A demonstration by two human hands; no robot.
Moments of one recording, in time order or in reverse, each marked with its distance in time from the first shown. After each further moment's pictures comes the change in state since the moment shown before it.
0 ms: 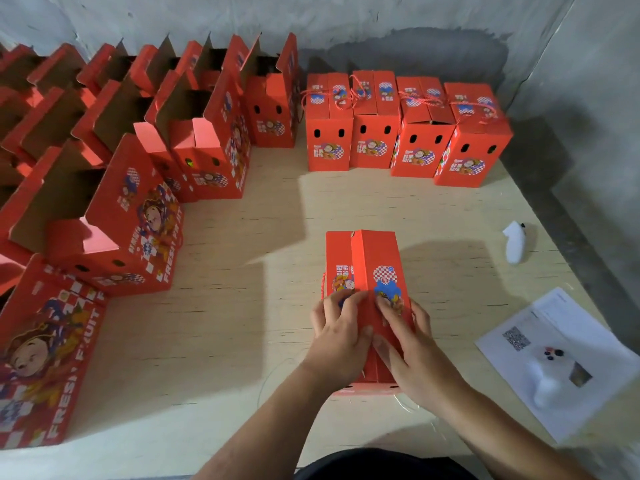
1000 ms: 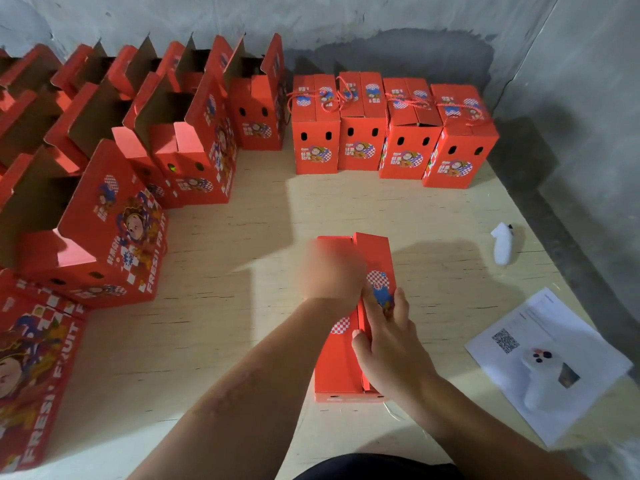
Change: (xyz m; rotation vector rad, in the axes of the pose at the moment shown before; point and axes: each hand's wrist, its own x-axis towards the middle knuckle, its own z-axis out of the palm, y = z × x) left_hand 0.109 0.032 -0.023 0.405 0.082 -0.104; right_hand 0.027 -0.034 0.005 -0.293 0.029 0.180
